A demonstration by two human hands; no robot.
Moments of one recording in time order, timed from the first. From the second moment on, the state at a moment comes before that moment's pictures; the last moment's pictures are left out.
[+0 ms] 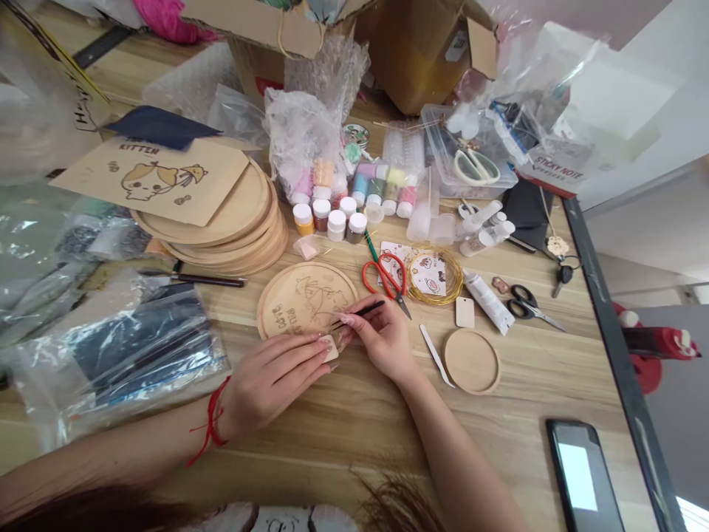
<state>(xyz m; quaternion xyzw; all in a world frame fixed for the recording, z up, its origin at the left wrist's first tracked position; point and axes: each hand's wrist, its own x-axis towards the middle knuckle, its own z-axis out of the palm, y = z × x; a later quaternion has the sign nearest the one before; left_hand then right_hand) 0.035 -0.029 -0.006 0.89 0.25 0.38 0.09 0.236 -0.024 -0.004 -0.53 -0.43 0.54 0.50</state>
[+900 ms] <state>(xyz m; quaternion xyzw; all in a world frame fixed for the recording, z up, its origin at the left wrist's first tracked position) 0.034 -0.028 -0.005 0.89 0.25 0.36 0.08 0.235 -0.024 -0.002 -0.53 -0.42 0.55 0.49</state>
